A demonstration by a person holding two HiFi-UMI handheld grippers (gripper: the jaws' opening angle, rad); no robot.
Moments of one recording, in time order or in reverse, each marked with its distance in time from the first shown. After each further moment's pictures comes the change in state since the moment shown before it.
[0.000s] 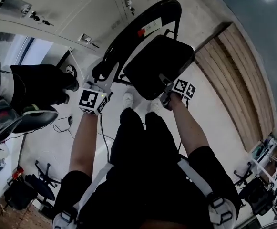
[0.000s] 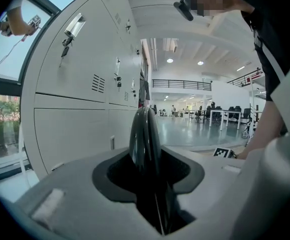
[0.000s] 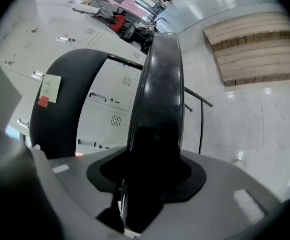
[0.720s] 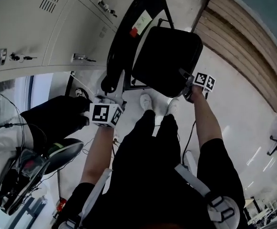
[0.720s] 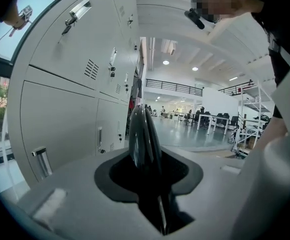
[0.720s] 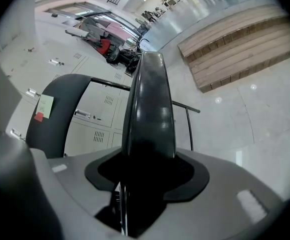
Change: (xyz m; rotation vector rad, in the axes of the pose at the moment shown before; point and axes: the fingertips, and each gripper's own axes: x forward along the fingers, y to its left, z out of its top) left arm 0.010 -0.004 -0.032 -0.069 0.010 -0.146; right arm -0.020 -0.094 -0.003 0.114 -0.204 -0.080
